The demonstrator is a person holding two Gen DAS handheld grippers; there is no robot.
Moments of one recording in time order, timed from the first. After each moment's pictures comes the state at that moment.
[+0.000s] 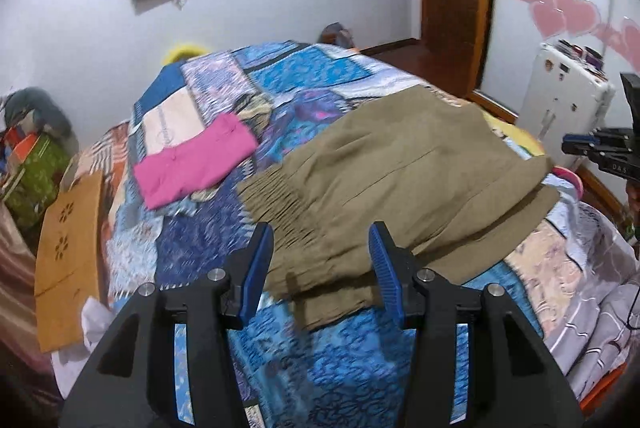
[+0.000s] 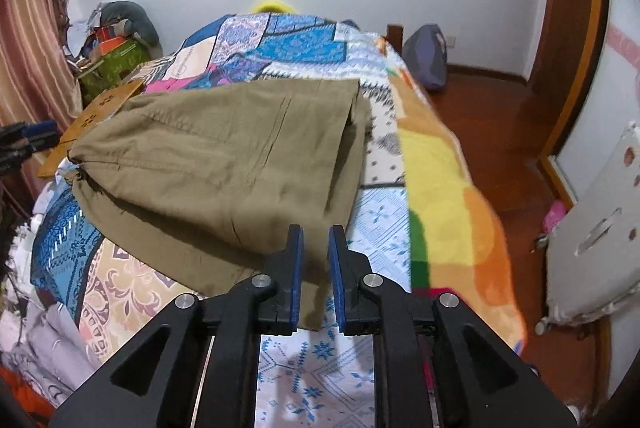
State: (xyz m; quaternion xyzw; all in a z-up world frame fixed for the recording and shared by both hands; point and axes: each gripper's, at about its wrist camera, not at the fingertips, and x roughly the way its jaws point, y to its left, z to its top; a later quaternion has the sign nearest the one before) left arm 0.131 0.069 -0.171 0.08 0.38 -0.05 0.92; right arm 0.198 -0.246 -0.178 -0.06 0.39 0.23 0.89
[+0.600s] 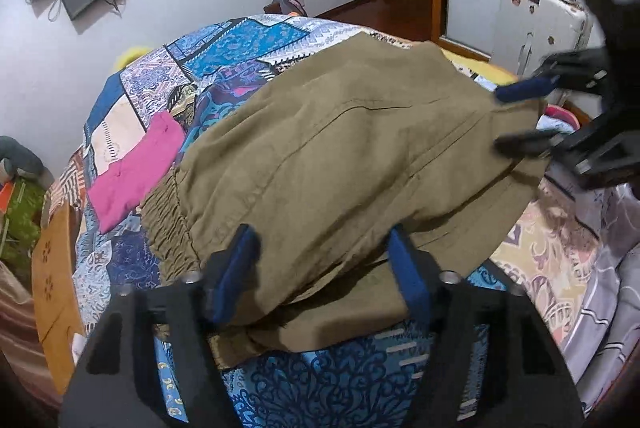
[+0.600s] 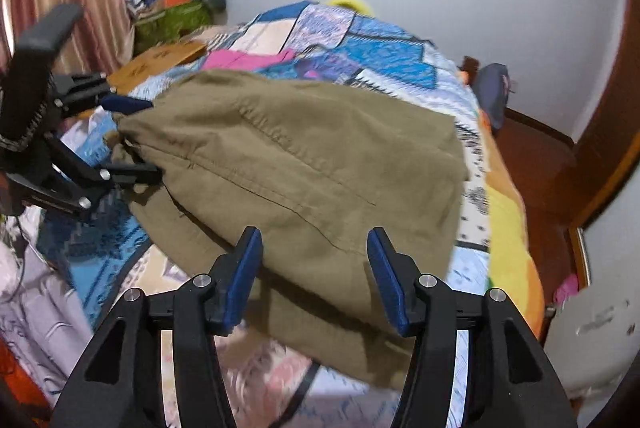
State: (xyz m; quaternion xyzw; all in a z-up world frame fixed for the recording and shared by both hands) left arm 0.167 0.005 -0.224 0.15 0.43 -0.11 0.88; right arm 0.206 -0.156 -0.202 -0.15 0.39 0.34 0.84
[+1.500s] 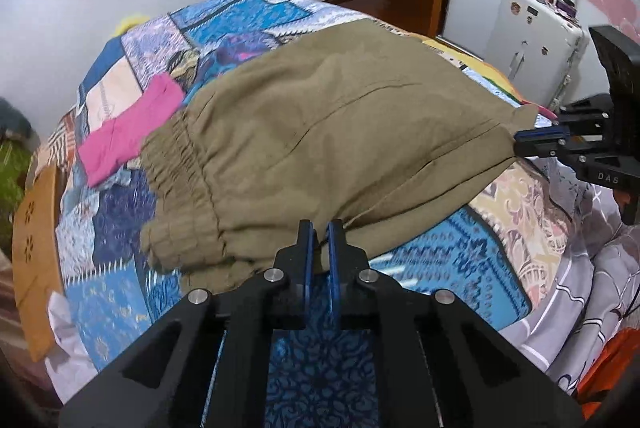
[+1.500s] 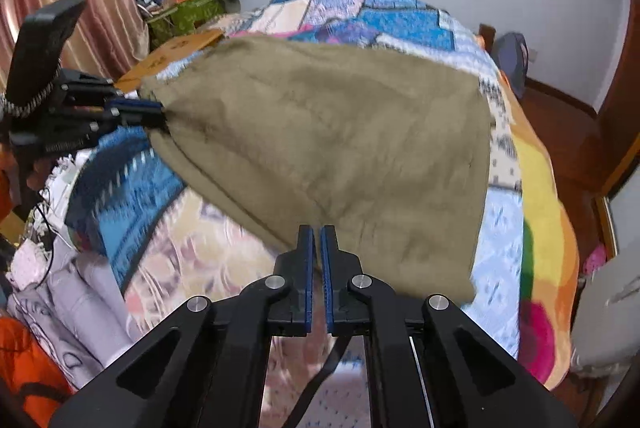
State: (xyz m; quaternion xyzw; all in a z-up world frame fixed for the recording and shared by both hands) left arm 0.134 0.029 -0.231 0.10 0.46 -0.11 0.88; right arm 0.167 -0.182 -0.214 -0.11 0.43 0.36 0.82
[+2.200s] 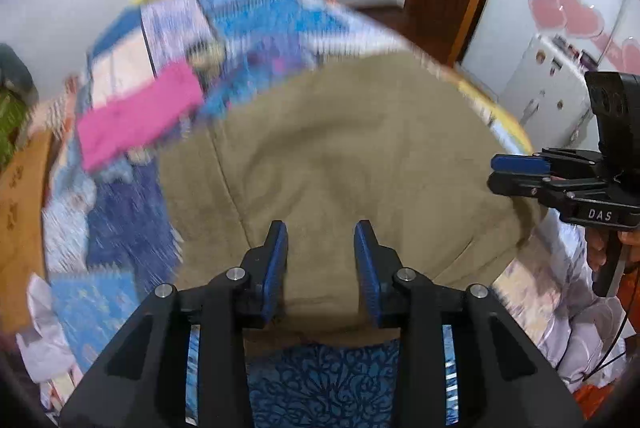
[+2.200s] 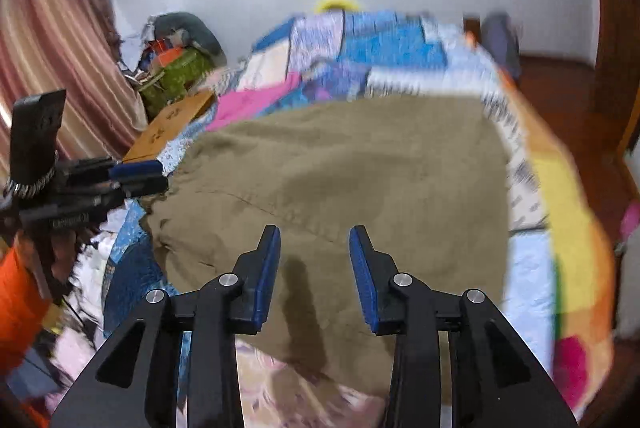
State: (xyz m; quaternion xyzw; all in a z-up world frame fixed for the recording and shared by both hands) left arm 0.184 0.057 -0.228 0.01 0.49 -0.09 0.87; right arm 0.227 -0.147 -0.201 0.03 0.45 0.35 0.82
